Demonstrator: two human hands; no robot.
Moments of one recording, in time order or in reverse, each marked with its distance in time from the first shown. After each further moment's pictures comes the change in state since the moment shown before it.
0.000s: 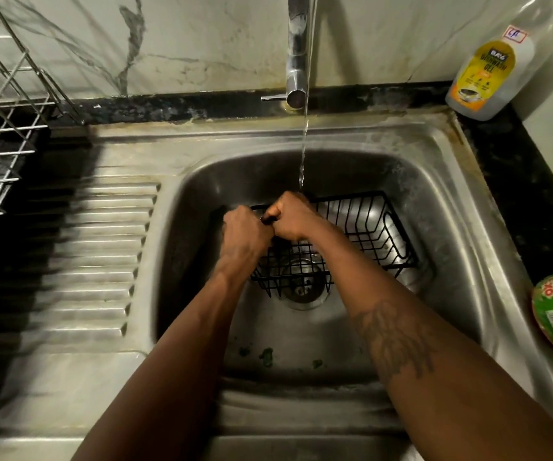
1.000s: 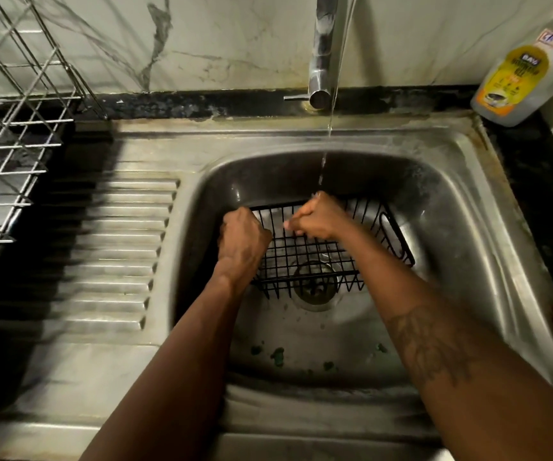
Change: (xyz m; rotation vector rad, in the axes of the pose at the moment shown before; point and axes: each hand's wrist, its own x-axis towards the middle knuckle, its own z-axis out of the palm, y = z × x) left_hand 0.005 -0.027 -0.009 0.082 0.054 0.046; right_hand -0.005 0.019 -0.010 0.180 0.032 0.154
